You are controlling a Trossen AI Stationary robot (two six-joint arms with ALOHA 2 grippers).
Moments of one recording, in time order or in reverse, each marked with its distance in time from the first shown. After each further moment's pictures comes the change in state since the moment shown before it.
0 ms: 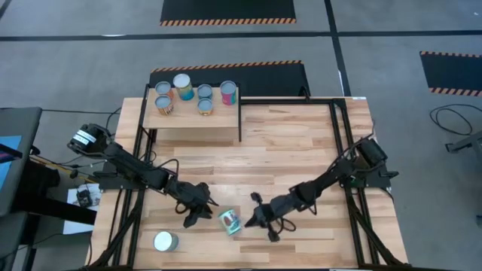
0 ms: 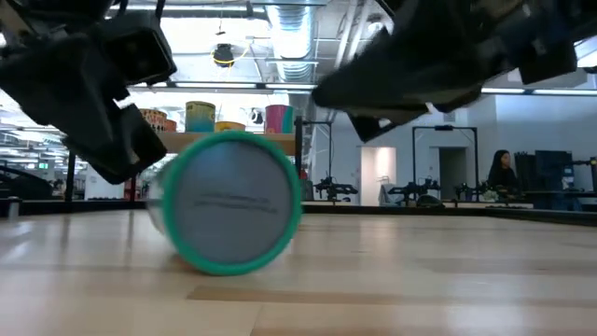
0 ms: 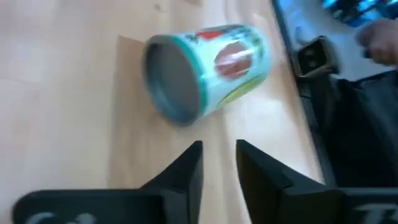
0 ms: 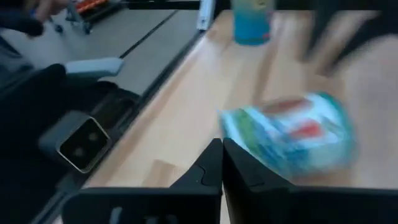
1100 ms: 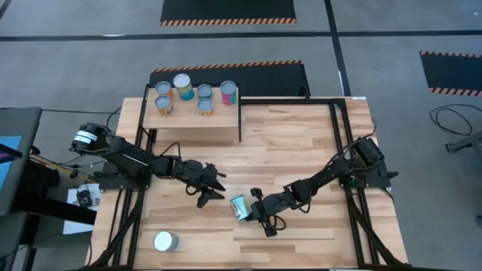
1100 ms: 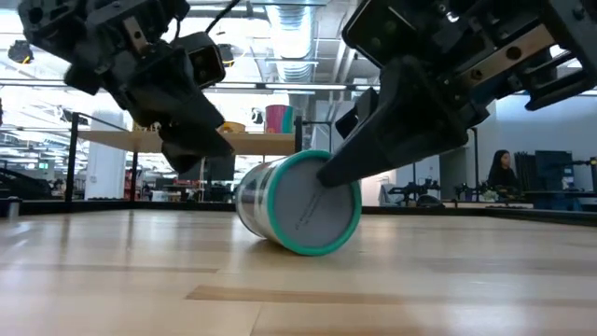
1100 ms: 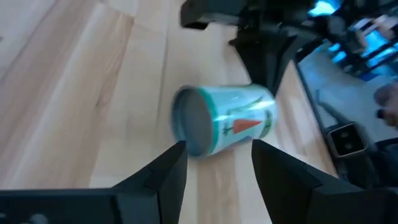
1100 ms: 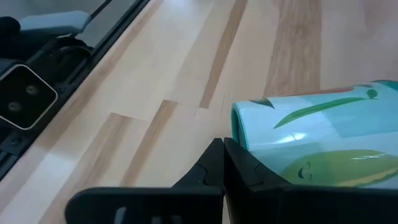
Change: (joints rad) left arm 0.251 0.005 0.000 0.131 0.041 0.107; right arm -0.036 0.020 0.044 -0.206 0.001 -0.011
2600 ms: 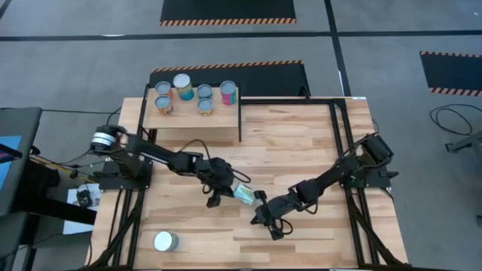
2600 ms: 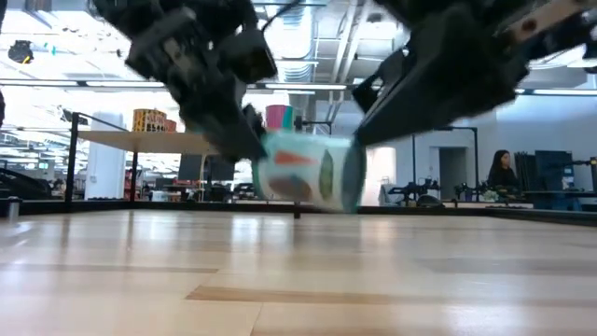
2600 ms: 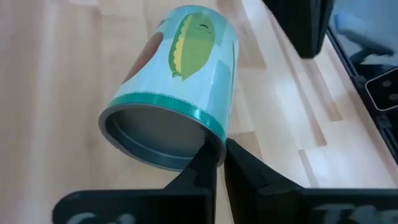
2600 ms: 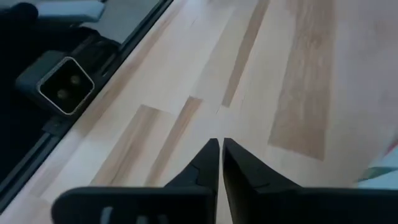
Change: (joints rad) left arm 0.063 0.205 0.321 -0.349 0.142 0.339; right arm 0.035 -0.086 0.000 -0.108 0.012 -0.038
